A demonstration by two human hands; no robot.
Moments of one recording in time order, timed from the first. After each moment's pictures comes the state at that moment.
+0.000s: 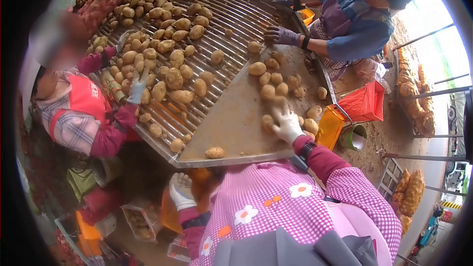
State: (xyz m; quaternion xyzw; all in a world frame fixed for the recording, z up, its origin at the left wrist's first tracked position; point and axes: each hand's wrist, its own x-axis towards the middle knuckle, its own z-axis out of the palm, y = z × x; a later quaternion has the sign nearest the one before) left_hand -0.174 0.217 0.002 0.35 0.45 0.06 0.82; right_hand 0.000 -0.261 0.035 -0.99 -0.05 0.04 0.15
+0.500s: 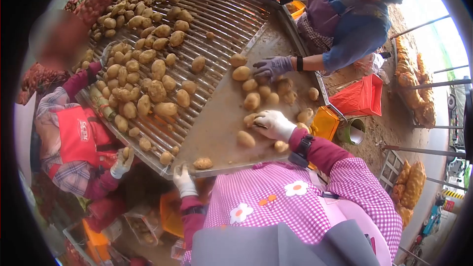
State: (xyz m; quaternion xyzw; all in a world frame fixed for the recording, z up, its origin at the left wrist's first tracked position) left_hand -0.077 0.127 0.007 0.71 0.39 0.00 0.59; right_hand 0.059 -0.289 0.081 -0.90 -0.29 0.03 0.32
